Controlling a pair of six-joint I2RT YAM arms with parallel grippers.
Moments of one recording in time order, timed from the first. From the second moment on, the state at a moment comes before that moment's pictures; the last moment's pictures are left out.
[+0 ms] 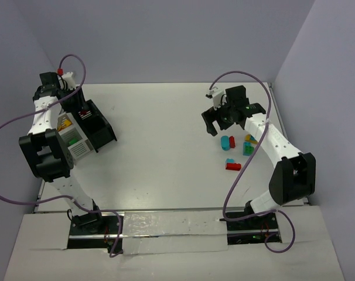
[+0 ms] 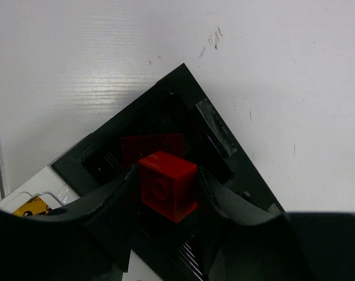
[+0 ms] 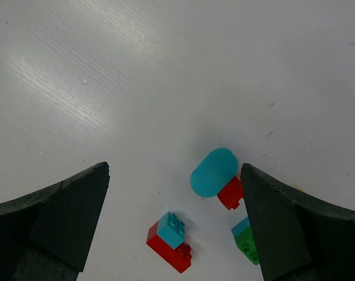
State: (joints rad) left arm 0.27 1.89 1.66 -0.66 0.33 0.11; right arm 0.25 1.51 1.28 -0.66 -0.24 -0.32
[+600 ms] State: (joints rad) left arm 0.17 1.80 1.78 -0.65 0.25 0.16; right arm 0.15 1.57 1.24 -0.67 -0.12 -0.21
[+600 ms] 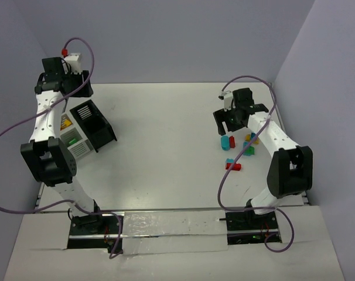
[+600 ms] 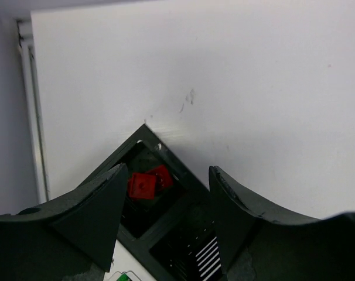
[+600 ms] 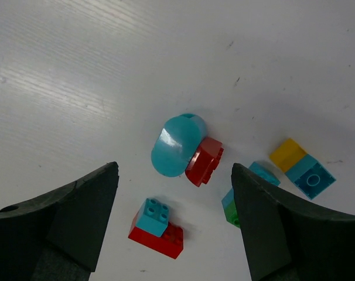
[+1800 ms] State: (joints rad) left arm 0.01 1.60 1.74 -0.76 0.42 0.27; right arm -0.05 1.80 1.45 -1.16 -0.42 -1.46
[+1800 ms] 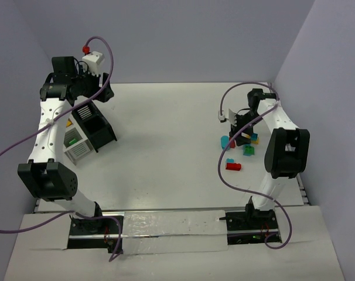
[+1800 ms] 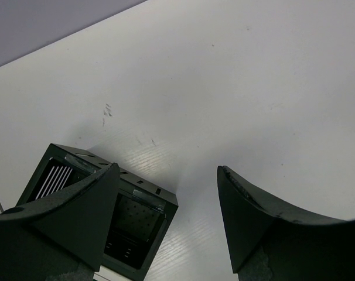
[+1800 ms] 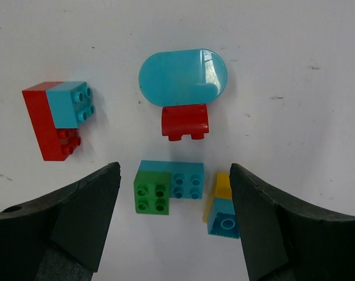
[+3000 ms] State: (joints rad) left arm 0.01 1.58 1.64 -0.78 0.46 0.21; right arm 0.04 1.87 1.36 -1.03 -0.44 -1.37
